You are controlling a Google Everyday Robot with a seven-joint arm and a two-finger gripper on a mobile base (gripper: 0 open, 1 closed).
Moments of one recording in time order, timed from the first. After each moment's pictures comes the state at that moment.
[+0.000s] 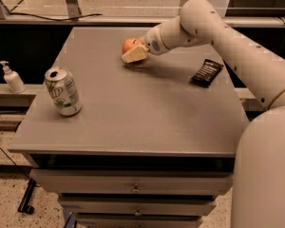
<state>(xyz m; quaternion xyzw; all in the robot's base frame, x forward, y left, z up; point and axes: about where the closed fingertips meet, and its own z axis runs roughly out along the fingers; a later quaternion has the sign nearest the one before) 0.767 0.016 0.847 -0.46 0.75 0.22 0.42</state>
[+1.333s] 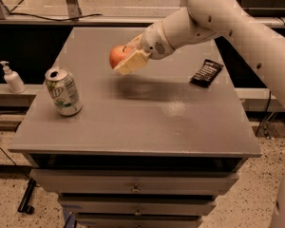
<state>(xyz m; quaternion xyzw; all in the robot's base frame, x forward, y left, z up) 0.640 0.041 0.892 -0.58 0.67 0.30 0.36</state>
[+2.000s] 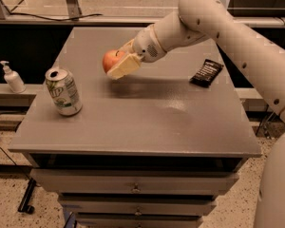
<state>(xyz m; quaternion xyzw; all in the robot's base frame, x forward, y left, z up) 0.640 0.061 0.877 -0.59 0.66 0.32 0.34</state>
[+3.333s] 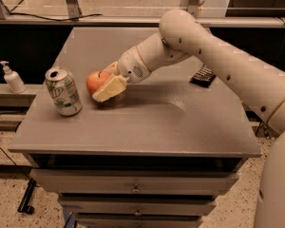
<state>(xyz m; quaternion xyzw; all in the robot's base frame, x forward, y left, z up) 0.585 0.107 0.835 -0.62 0.62 0.39 0.29</state>
